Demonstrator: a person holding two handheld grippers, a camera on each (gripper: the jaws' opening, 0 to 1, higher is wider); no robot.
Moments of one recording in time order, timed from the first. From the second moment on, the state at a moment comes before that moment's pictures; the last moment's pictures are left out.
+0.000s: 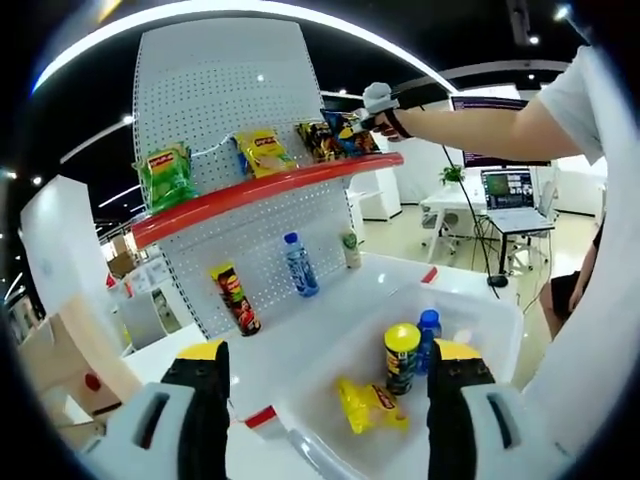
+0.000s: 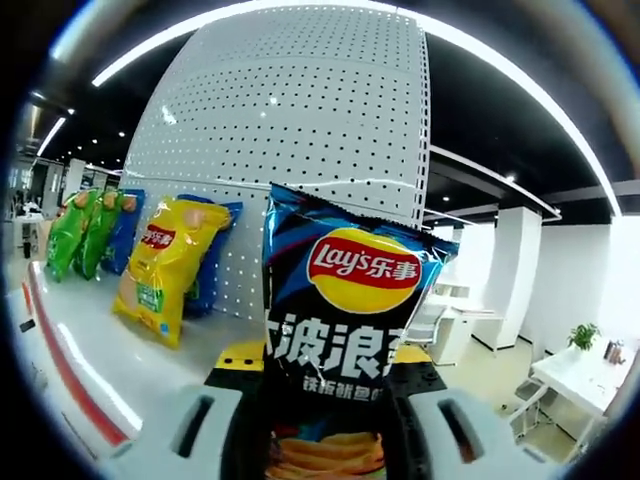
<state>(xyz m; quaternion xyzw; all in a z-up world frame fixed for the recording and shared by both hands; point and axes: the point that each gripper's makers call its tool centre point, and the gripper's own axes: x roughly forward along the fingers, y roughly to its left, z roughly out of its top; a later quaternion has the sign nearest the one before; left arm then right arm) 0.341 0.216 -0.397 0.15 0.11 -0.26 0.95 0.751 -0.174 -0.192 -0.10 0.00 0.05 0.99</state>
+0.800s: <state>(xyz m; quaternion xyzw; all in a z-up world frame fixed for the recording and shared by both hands) 0.342 0.212 -0.400 0.14 0.11 -0.25 0.95 0.769 -0.174 -0.197 -0.11 0.01 0.06 0.99</state>
